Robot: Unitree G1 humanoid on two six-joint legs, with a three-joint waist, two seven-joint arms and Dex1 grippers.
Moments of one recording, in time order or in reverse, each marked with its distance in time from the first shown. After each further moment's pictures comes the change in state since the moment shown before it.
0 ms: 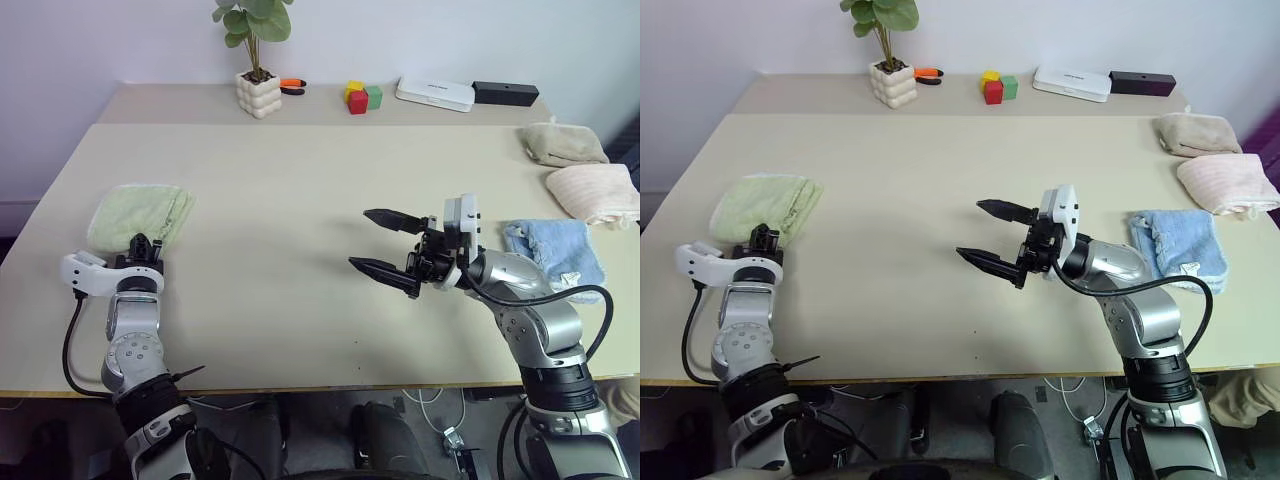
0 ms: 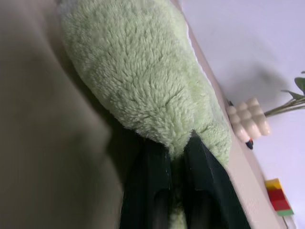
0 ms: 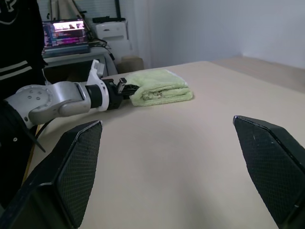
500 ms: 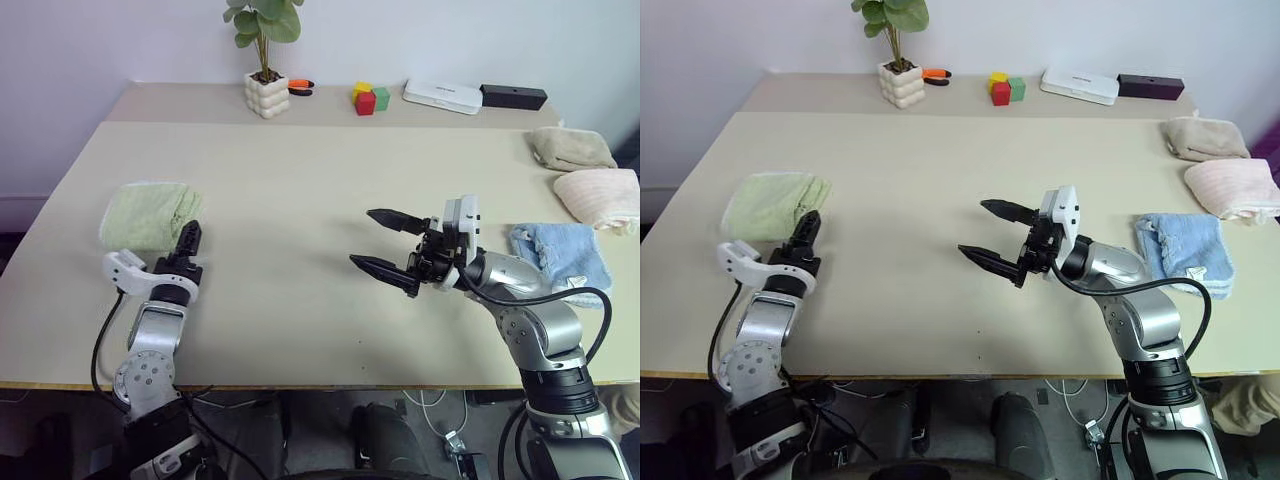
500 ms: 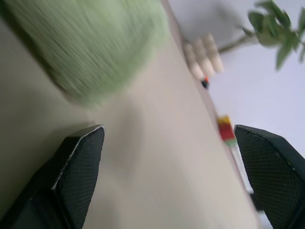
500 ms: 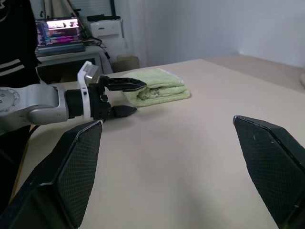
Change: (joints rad) left arm 0.140 -0.034 -0.168 -0.211 -0.193 0.207 -0.003; right arm 0.001 0.000 0.001 0.002 -0.011 -0.010 -0.032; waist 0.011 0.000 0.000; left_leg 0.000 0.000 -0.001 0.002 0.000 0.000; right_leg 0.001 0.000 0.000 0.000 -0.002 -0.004
